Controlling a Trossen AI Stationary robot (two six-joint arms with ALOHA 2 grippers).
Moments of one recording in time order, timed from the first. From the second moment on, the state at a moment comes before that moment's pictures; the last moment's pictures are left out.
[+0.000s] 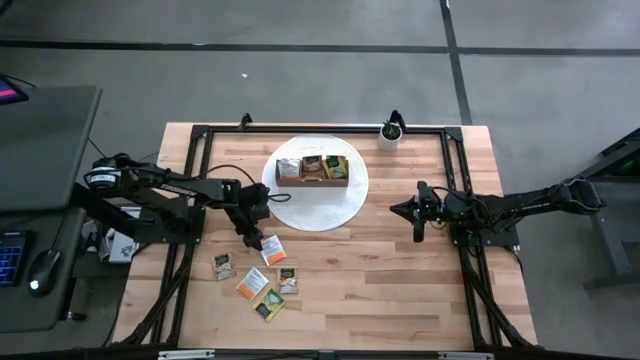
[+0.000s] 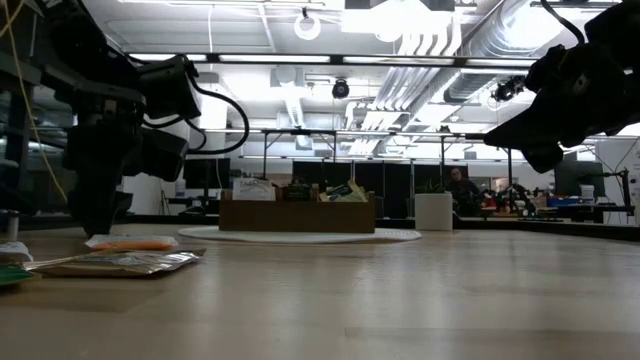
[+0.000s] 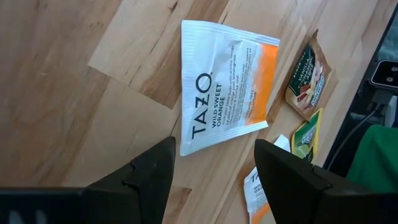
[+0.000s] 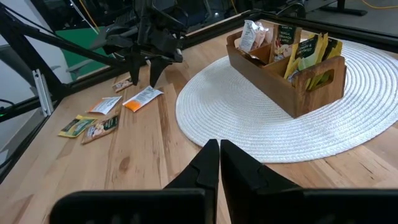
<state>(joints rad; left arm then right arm) 0.15 1.35 0.45 -0.27 0.62 -0.56 0.05 0.49 0.01 0.25 0.20 0.38</state>
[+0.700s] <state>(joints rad) 0.15 1.35 0.45 -0.23 0.62 -0.58 0.05 0.49 0.01 0.25 0.20 0.38</state>
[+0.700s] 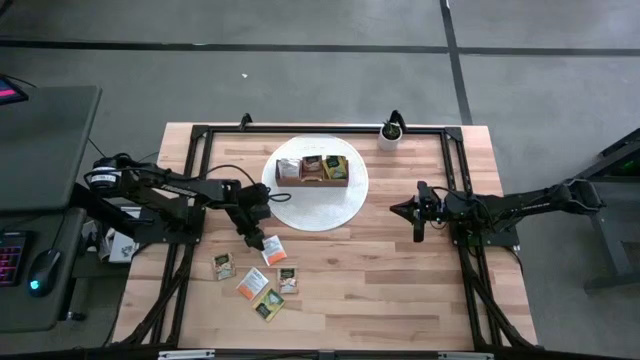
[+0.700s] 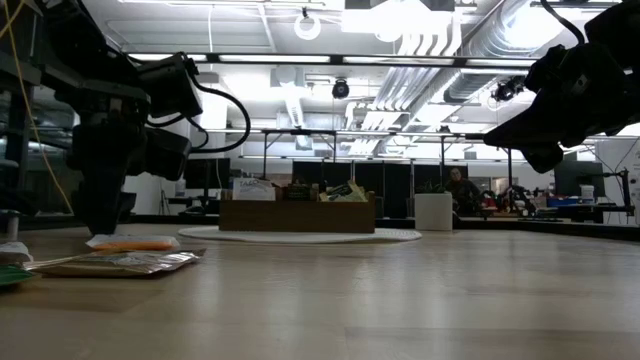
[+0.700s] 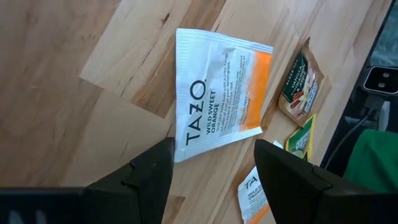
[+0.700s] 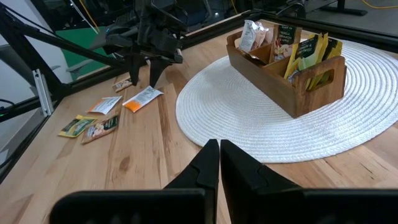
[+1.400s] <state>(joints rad) 0.15 1.43 0.47 -0.18 0.65 -0.58 0.05 0.49 0.01 0.25 0.20 0.38</state>
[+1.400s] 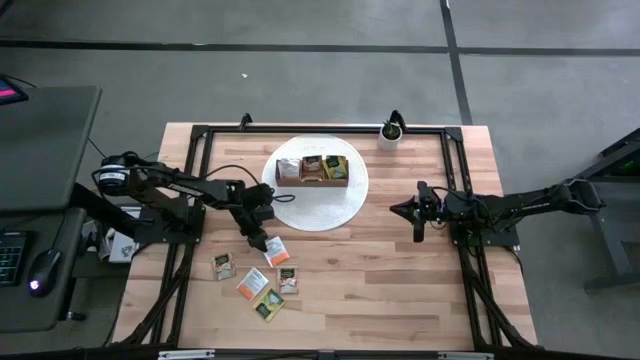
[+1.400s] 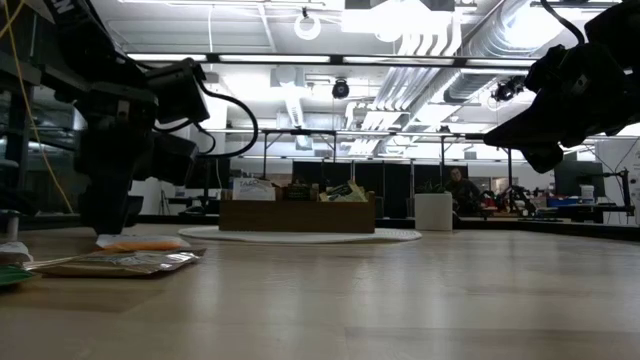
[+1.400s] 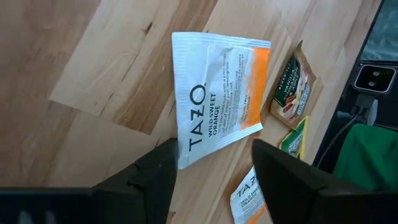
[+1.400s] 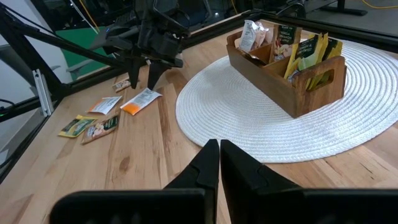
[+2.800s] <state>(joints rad) 0.15 1.22 0.49 -0.21 0.51 -0.34 0.05 0.49 0.01 0.25 0.20 0.38</state>
